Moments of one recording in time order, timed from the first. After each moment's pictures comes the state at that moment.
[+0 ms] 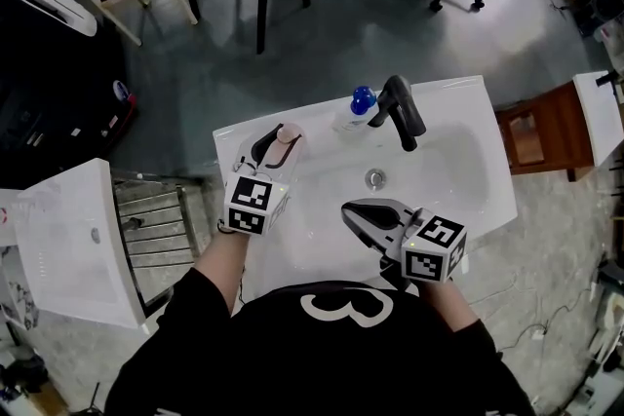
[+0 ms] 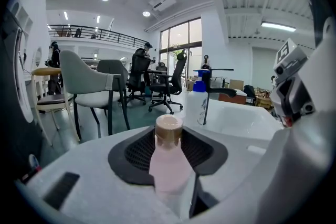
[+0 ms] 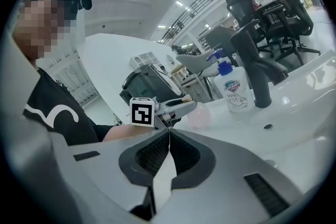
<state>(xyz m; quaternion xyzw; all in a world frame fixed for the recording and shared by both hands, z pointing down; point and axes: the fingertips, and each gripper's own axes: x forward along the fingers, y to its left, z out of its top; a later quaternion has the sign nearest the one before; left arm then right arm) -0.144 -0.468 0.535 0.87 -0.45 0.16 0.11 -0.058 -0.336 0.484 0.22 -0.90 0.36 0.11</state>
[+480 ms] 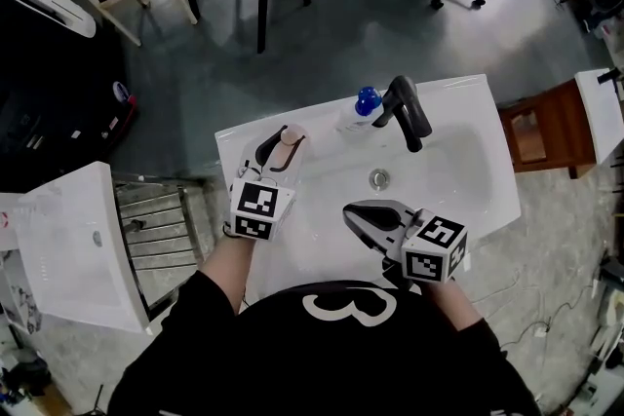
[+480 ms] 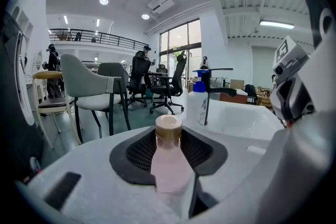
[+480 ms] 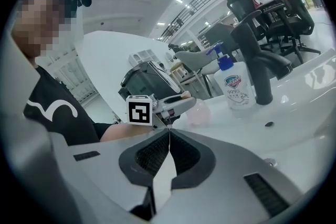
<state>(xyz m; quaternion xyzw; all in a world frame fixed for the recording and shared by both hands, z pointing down) -0.145 -0.468 0.535 0.87 -0.46 0.16 0.09 -0.065 -0.337 0.494 0.22 -0.90 0.36 0.13</state>
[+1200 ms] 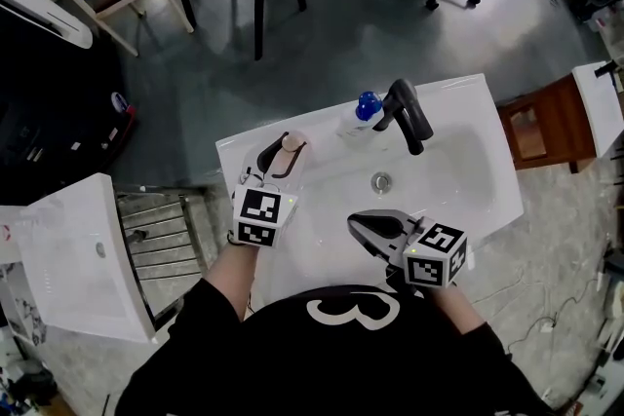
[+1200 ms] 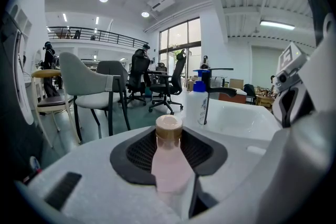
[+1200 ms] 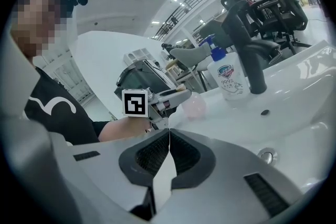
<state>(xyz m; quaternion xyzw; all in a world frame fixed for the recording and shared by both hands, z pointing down) -0.144 -0.469 0.535 0.87 -0.45 0.16 0.10 -0.059 -0.328 0.510 0.24 -0.88 0.38 0.14</state>
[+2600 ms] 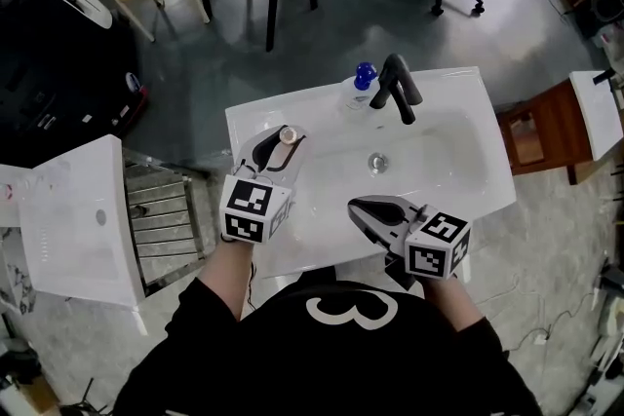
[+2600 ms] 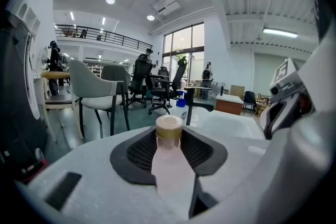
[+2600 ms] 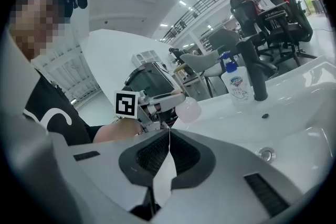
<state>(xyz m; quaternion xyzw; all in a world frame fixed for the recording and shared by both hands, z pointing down) -0.147 -0.398 0.479 0.87 -0.47 0.13 0.12 -0.055 -0.281 0.471 0.23 -0.90 0.34 0.13</state>
